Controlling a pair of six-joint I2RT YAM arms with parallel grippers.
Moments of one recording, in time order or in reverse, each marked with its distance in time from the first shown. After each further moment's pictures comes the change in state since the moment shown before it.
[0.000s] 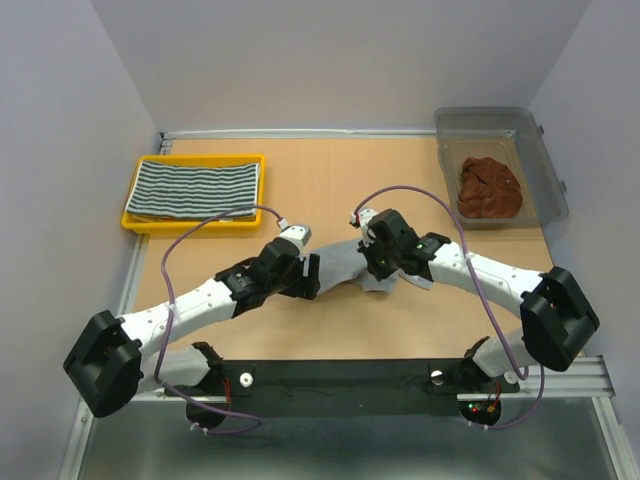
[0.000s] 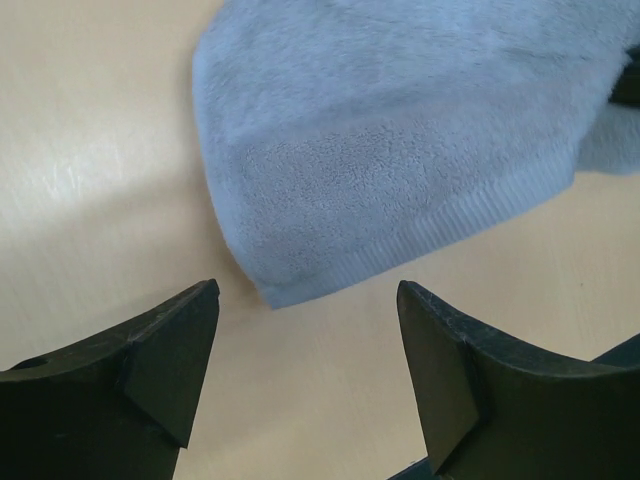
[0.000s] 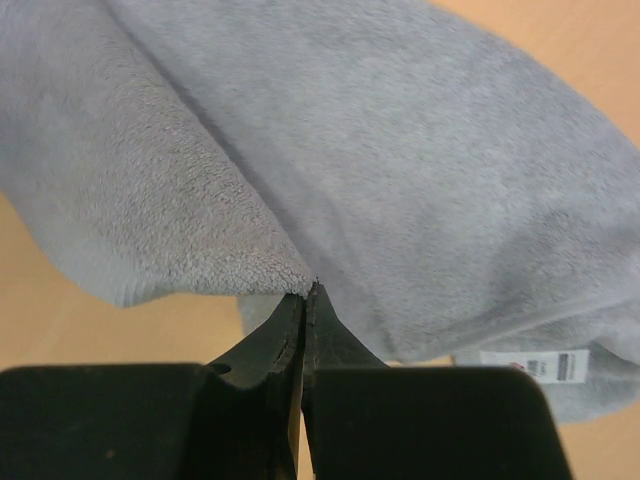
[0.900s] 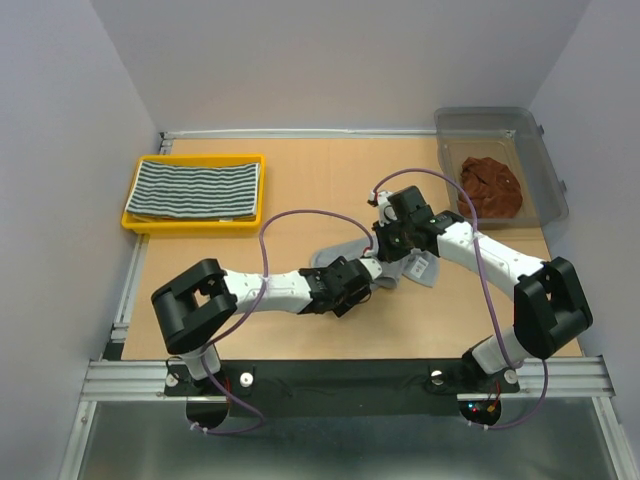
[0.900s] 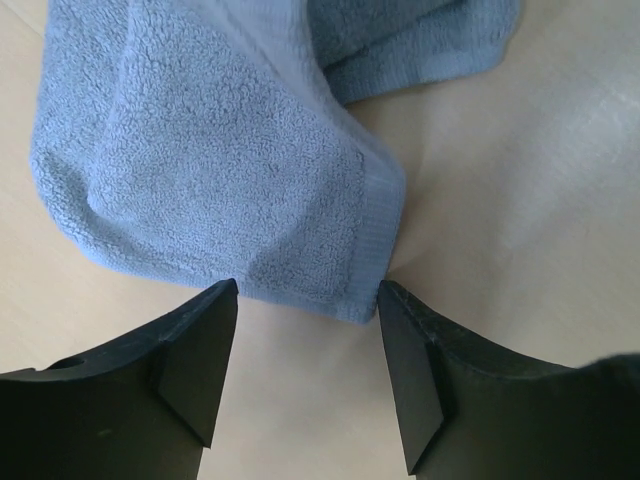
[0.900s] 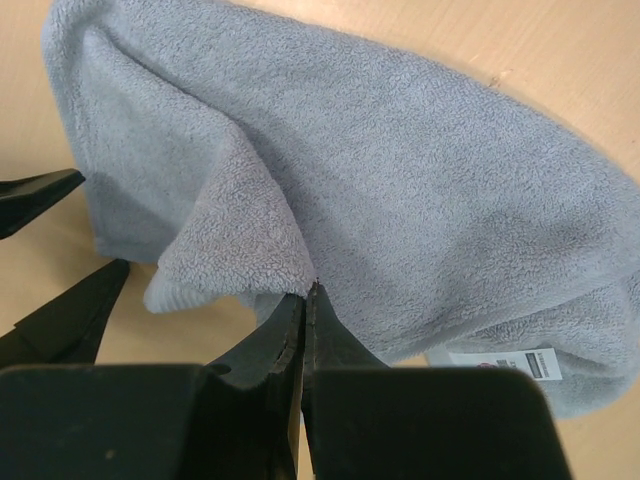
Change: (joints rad) left arm -0.352 0.543 0.306 0.012 -0.272 0.449; right arm -0.230 0.064 0.106 -0.108 -0.204 -0.014
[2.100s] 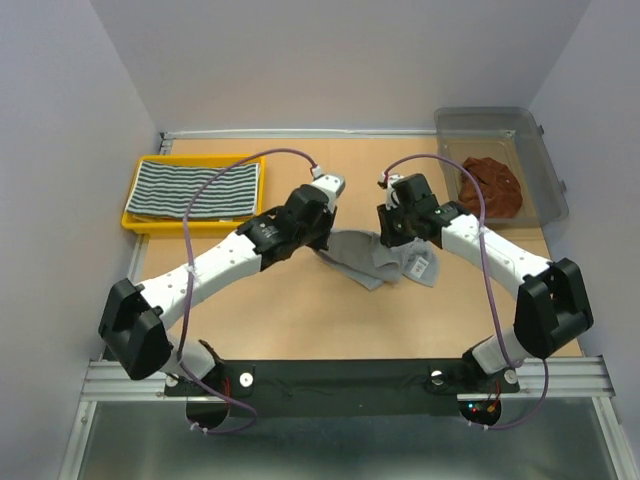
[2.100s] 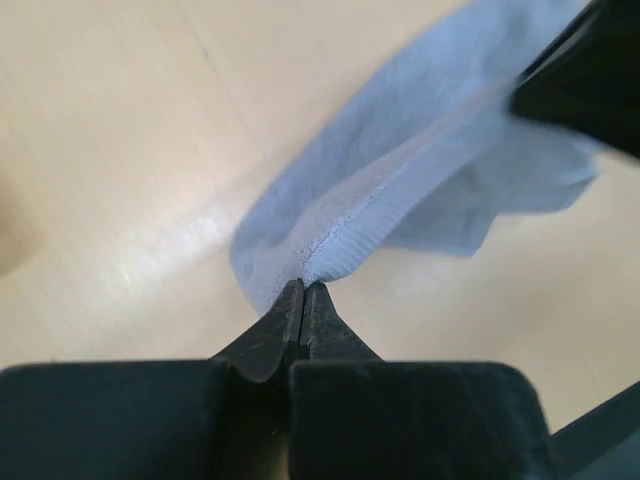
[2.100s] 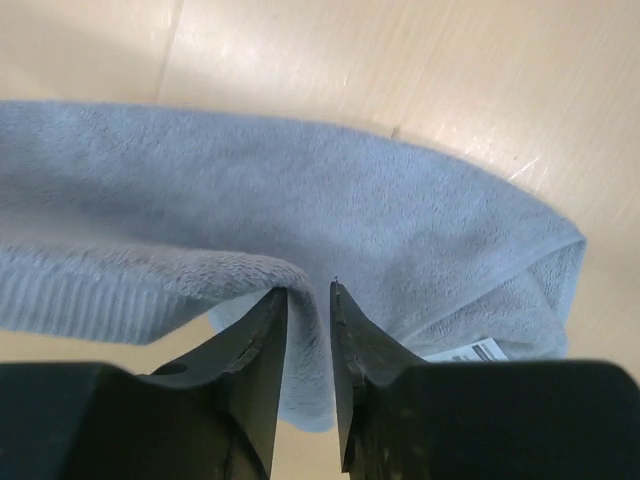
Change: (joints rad) left arm 0.295 -0.246 0.216 -0.192 0.198 -0.209; right arm -0.034 -0.013 0.055 -0.011 0.127 0.087
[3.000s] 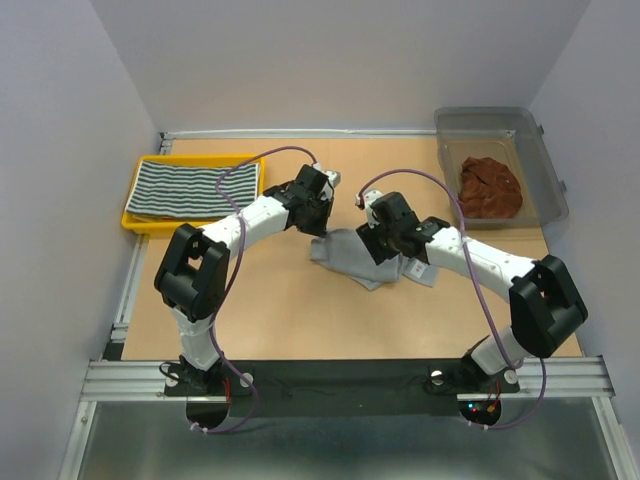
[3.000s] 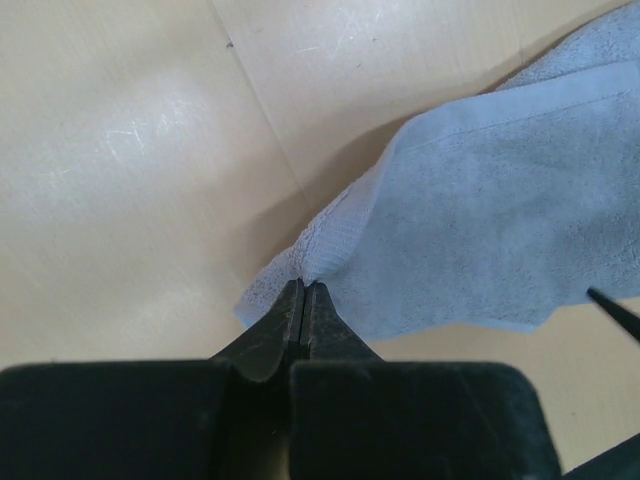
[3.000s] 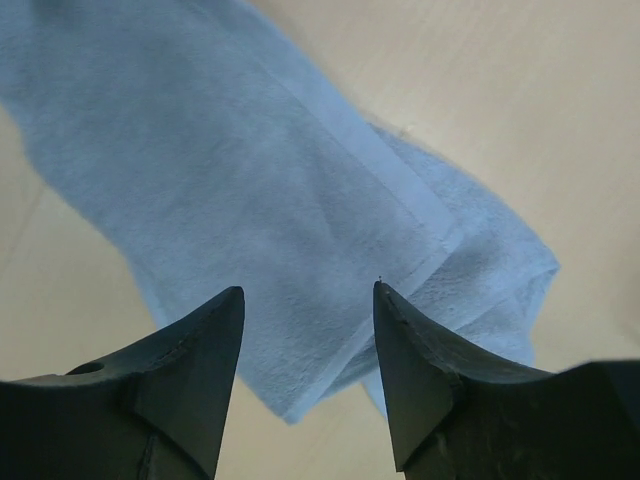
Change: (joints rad) left arm 0.218 0.405 0.247 -0.055 0.249 -0.001; right arm 0.151 0.013 -0.059 0.098 0.185 -0.154
